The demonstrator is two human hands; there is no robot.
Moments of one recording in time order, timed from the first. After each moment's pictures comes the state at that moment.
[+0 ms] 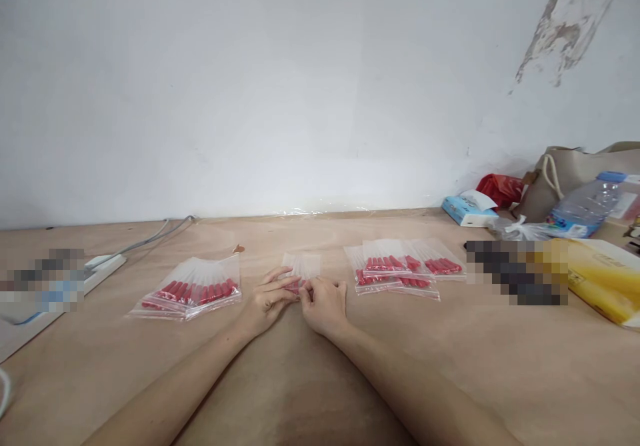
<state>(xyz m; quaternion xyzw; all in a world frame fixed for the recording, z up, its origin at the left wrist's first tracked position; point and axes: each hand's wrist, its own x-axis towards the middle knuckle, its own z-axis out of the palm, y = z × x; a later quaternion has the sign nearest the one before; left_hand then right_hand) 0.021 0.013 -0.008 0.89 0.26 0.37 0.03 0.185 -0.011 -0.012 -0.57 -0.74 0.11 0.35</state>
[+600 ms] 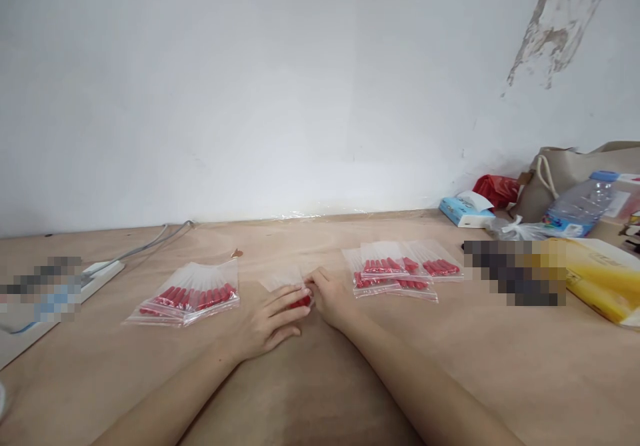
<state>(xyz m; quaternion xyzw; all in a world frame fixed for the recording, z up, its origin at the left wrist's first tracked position) 0.022 -0.011 0.005 0.95 0.19 0.26 -0.03 0.217 0.008 -0.013 -0.37 -0.81 0.12 0.44</state>
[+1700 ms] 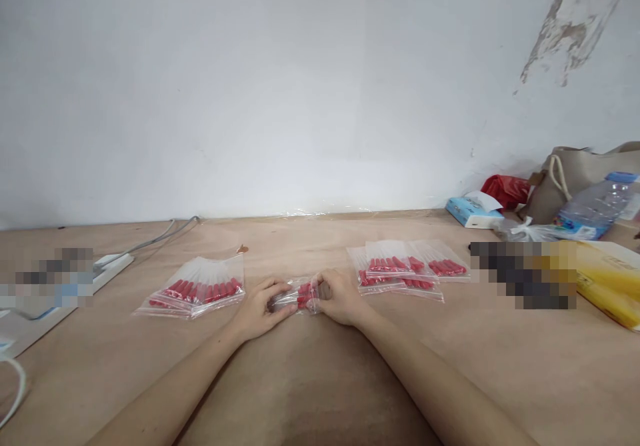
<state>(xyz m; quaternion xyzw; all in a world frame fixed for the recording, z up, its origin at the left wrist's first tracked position) 0.011 -0.007 0.002 0.85 0.43 0.28 0.07 0.227 0.003 -0.002 -0.43 -0.79 0.22 0.36</state>
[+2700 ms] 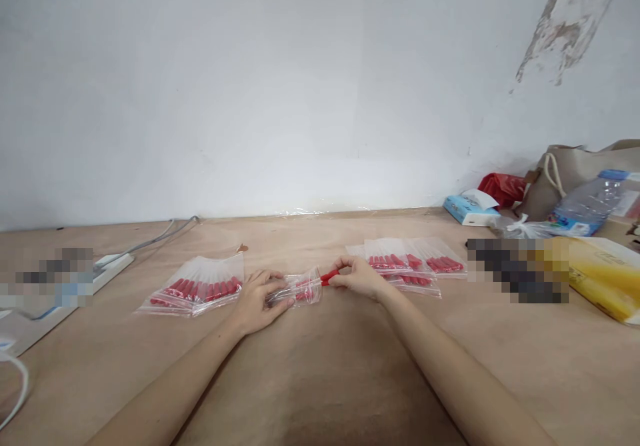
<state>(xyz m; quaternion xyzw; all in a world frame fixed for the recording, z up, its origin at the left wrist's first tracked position) 0.006 -0.003 0.005 0.85 0.45 0.28 -0.01 0.262 0.017 0.022 -0.45 -0.62 0.53 0.37</state>
